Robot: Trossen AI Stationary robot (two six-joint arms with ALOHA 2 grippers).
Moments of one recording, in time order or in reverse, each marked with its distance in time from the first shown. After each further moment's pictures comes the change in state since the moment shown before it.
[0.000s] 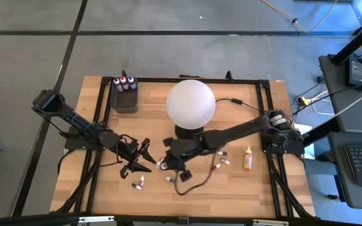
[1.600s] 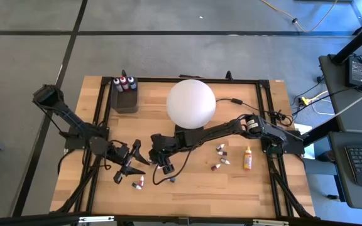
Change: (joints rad) left arm -0.205 -0.125 0.000 -0.153 -0.307 0.087; right arm -0.092 0.297 0.197 0.045 0.003 -0.008
